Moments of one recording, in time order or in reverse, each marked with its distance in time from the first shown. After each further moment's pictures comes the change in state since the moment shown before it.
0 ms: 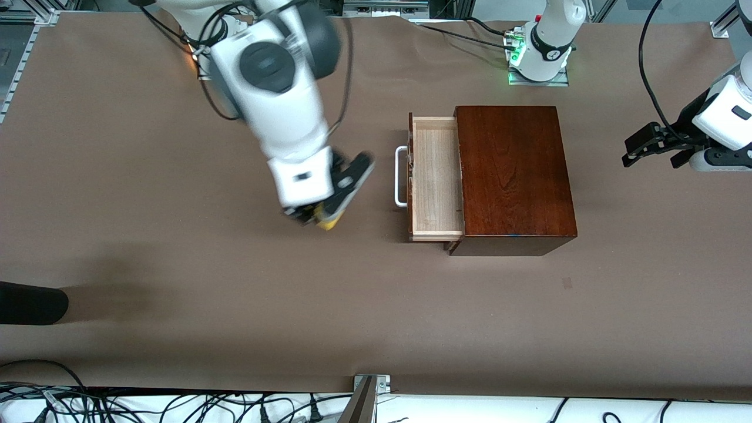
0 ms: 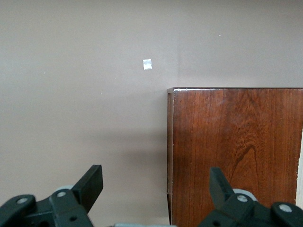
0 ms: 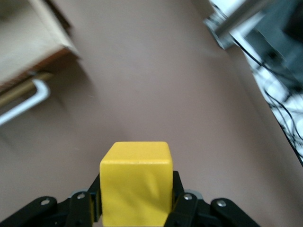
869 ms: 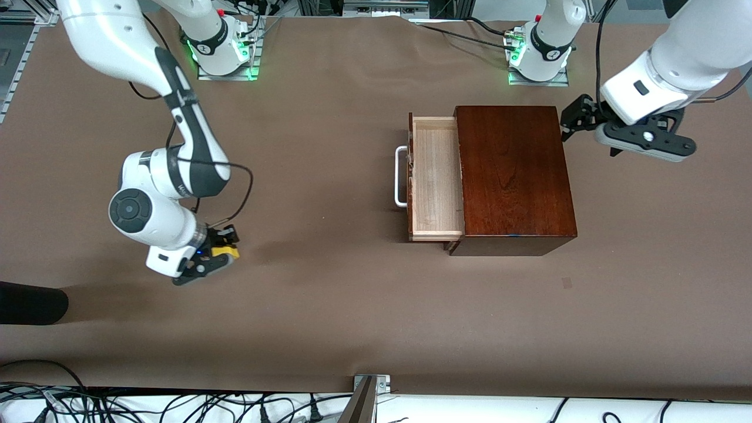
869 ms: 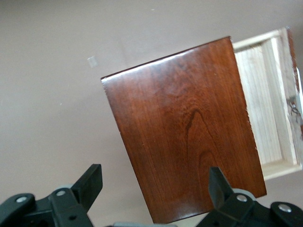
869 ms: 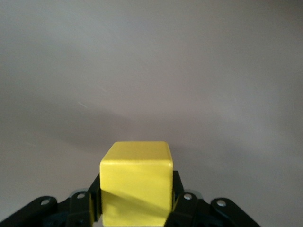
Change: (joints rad) left arm -0.021 0.002 -0.180 0.026 -0.001 -0.077 0.154; right arm -0.251 -0.083 -0.207 -0.759 0.193 0.509 0.105
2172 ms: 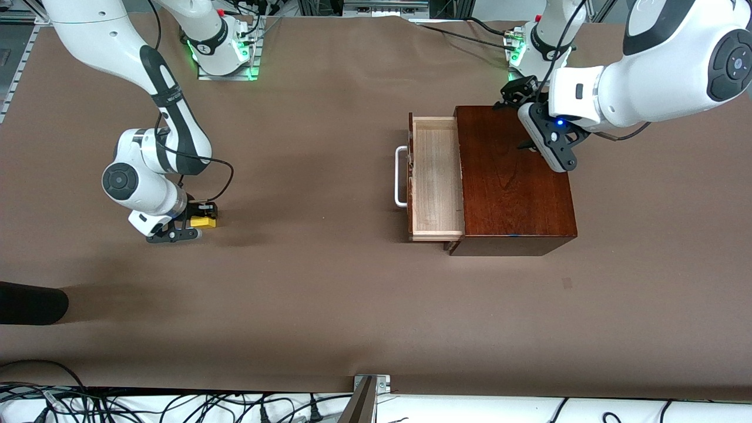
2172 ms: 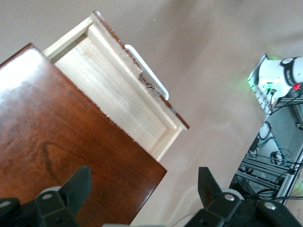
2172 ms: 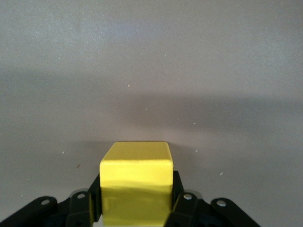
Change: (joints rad) left arm -0.033 0.119 -0.011 0.026 -0.470 -0.074 0.407; right arm -0.045 -0.110 -0.045 -0.376 0.006 0.219 0.181
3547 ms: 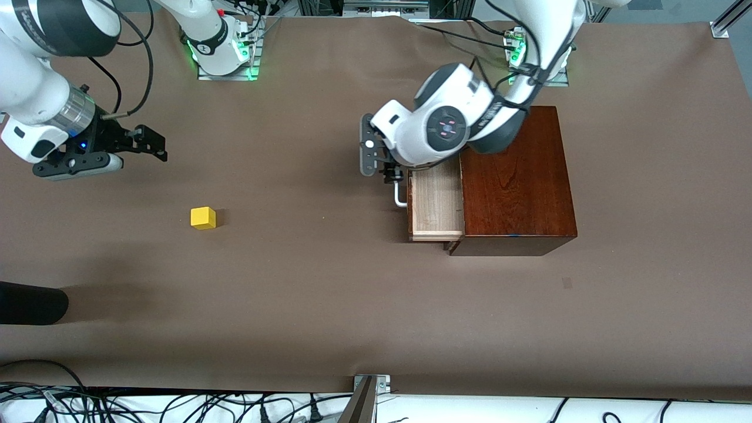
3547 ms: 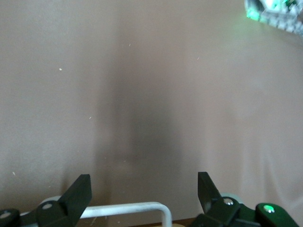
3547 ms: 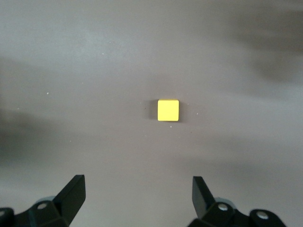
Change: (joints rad) left arm -0.436 0.405 -0.014 0.056 0.117 0.478 0.443; right arm -0.017 -0.520 0.031 0.178 0.007 -0.634 0.001
